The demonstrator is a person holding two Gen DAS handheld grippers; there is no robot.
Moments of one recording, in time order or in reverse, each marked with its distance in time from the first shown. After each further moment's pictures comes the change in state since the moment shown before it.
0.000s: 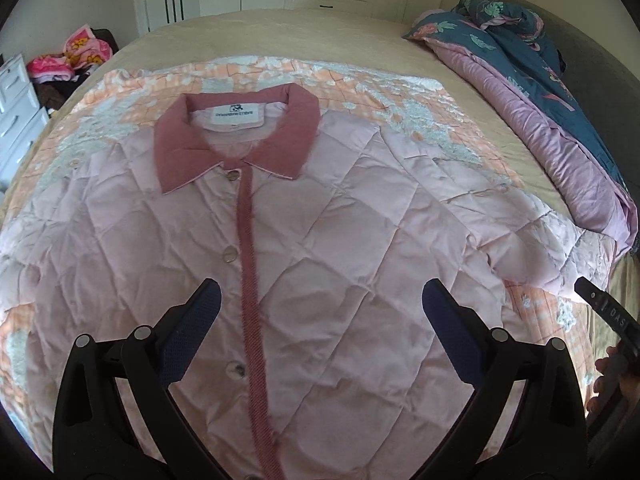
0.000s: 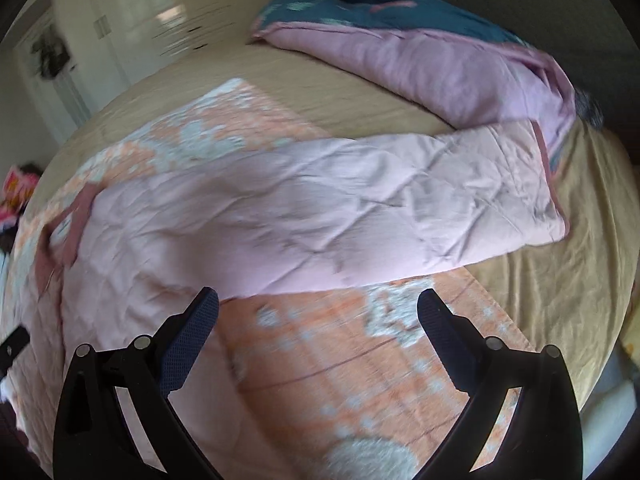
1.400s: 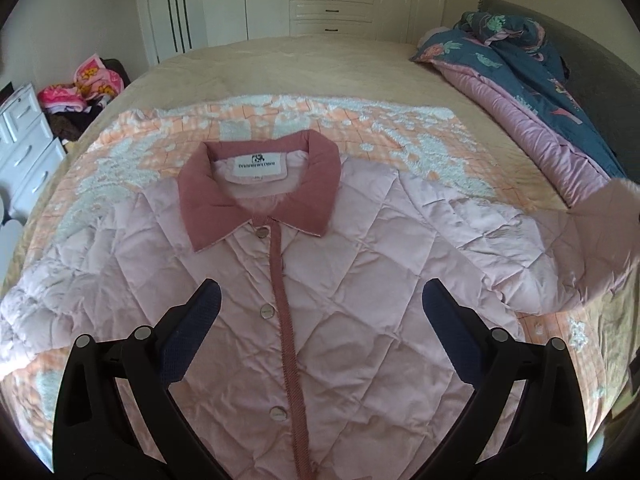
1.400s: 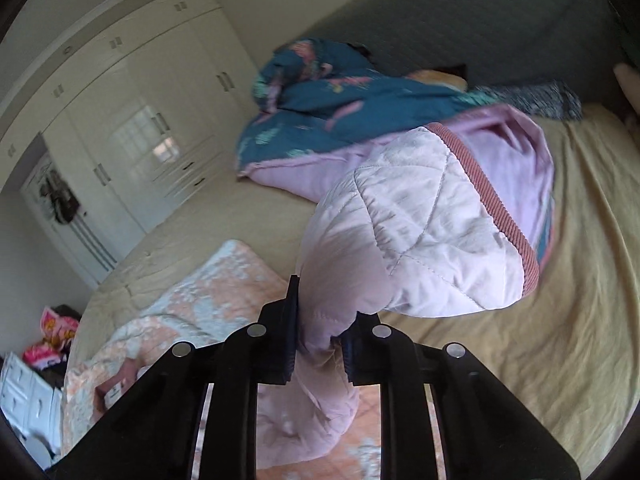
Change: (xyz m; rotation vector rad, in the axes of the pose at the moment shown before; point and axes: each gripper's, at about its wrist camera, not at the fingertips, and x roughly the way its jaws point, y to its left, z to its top) left arm -0.027 0.014 0.035 0.051 -0.096 0.064; right arm -0.059 -0.048 0.100 0.206 -0.391 0.191
